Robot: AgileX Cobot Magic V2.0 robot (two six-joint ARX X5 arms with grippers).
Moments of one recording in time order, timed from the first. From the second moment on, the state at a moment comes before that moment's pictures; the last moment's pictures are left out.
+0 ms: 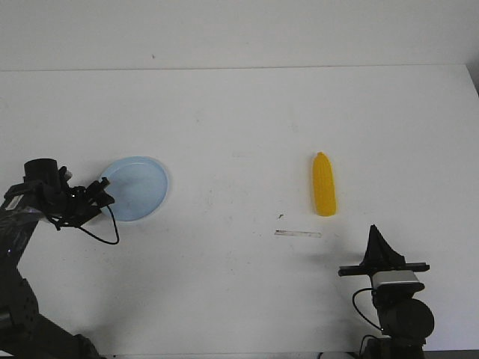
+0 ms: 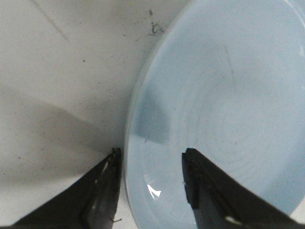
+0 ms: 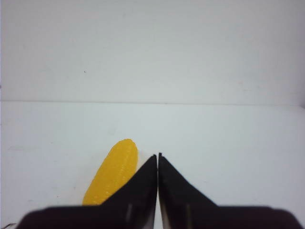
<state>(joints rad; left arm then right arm) 0.27 1.69 1.15 -0.56 0.44 -0.33 0.02 0.00 0.01 0.06 -0.03 0.02</state>
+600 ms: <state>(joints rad) 0.20 1.69 1.14 -0.54 0.49 -0.34 0.02 0.00 0.01 0.06 -0.03 0.02</state>
